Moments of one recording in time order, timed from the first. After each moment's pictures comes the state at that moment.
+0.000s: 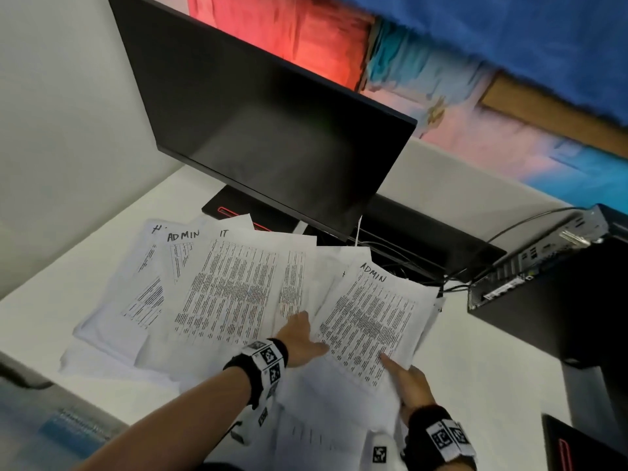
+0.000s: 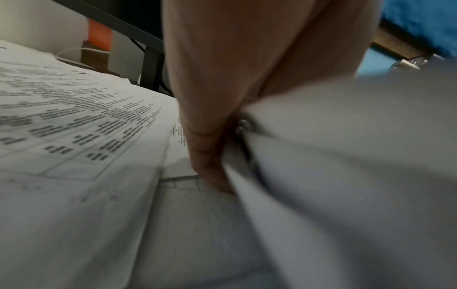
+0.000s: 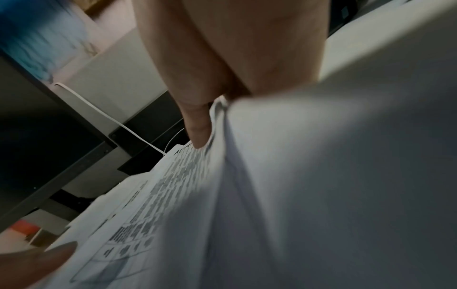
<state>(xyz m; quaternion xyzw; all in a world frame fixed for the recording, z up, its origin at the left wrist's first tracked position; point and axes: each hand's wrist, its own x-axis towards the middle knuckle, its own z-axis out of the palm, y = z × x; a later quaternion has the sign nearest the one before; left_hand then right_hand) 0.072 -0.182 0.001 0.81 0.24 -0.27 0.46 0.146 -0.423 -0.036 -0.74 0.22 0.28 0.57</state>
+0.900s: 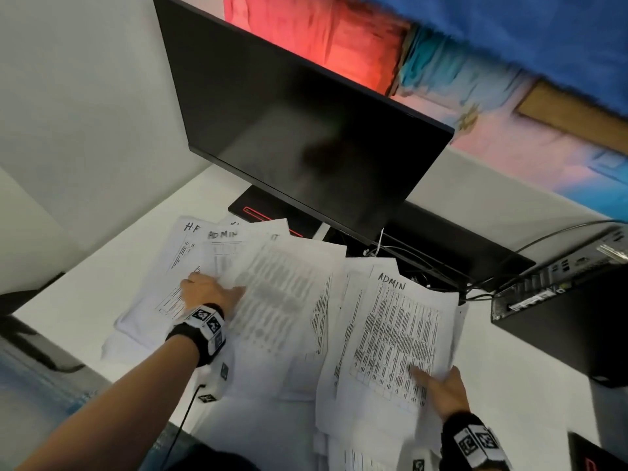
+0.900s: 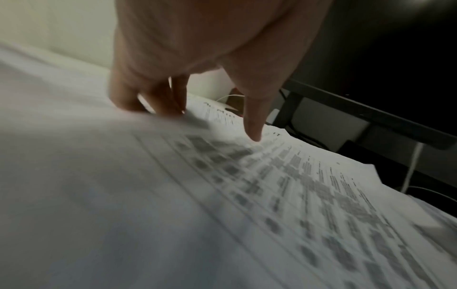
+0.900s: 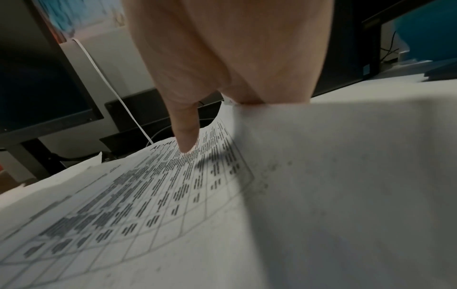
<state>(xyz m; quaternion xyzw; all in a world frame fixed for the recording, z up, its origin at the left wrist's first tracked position) 0.023 -0.029 0.010 0.70 0.63 -0.06 0.33 0.153 -0.434 -0.008 -0.85 0.17 0.23 0.44</state>
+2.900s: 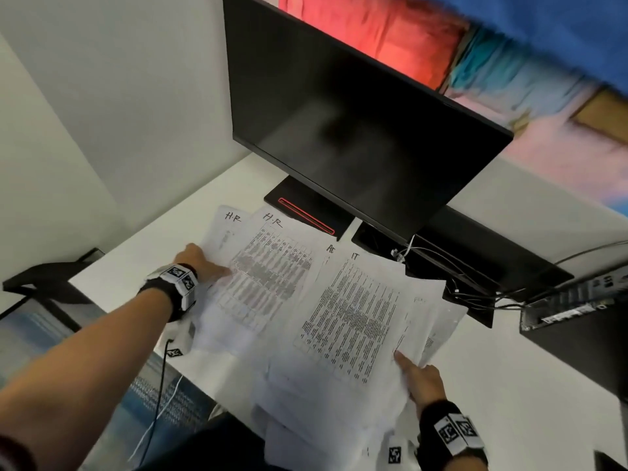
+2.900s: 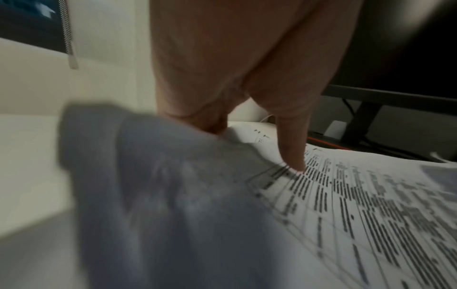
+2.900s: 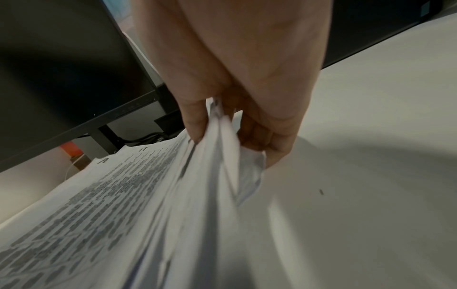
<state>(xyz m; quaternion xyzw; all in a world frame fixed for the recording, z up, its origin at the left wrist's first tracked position) -0.035 0.077 0.005 0.76 0.56 -0.10 0.30 0.117 -0.359 -0.030 -0.82 0.18 0.28 0.47</state>
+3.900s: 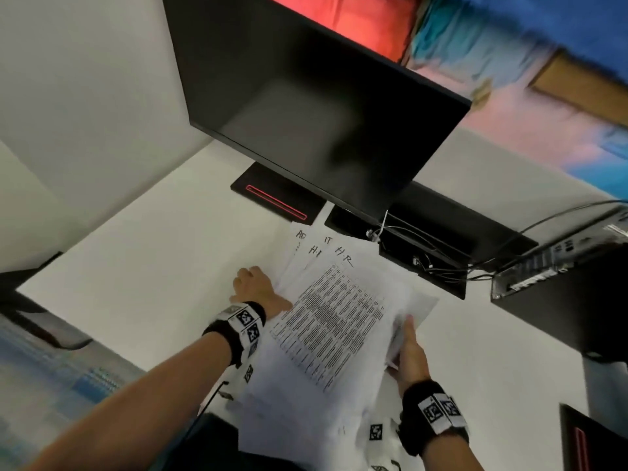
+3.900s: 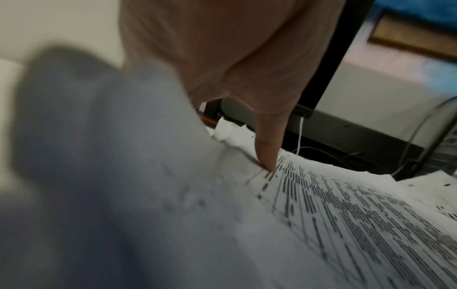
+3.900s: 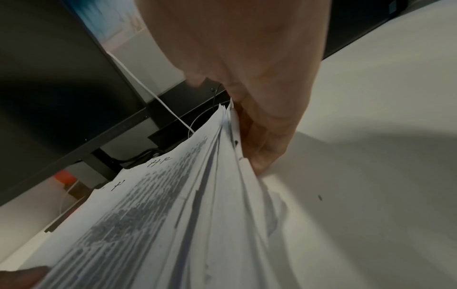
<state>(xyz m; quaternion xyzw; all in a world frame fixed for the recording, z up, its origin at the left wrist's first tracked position) 0.031 -0.094 0.008 0.81 0.44 -0.17 0.34 0.114 -0.366 -0.013 -0.74 0.25 0.29 0.56</state>
